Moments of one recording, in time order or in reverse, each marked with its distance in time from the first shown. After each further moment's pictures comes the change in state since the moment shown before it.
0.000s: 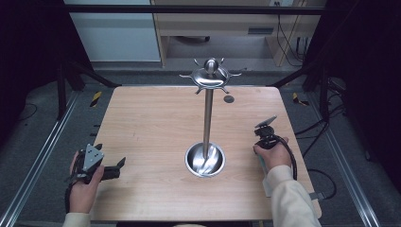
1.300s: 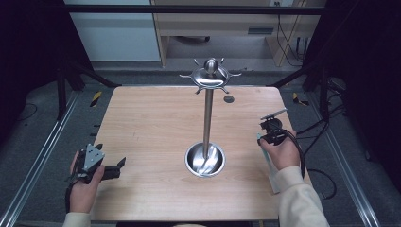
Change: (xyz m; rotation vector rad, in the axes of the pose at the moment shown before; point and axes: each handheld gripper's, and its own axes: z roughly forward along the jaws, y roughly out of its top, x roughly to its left) left arm 0.001 0.000 0.001 0.006 -0.002 0.002; right arm -0.001 0.001 -0.063 -0.144 0.045 -0.029
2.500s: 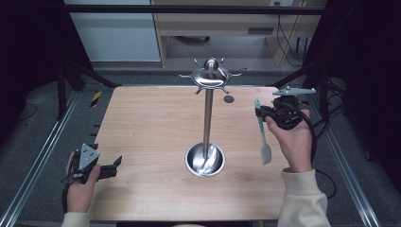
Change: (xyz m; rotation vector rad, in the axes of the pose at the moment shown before) left arm 0.008 -0.002 -0.005 -0.008 0.032 -0.040; right arm 0.020 0.024 -0.116 -0.485 0.144 -0.103
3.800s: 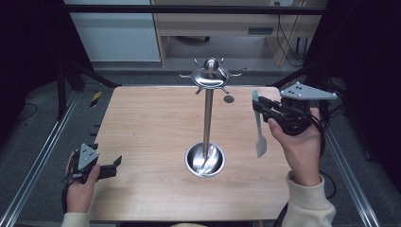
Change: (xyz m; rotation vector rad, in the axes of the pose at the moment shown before) left arm 0.001 0.000 -0.001 -0.007 -0.006 -0.010; right arm 0.043 0.018 -0.064 -0.242 0.073 -0.122
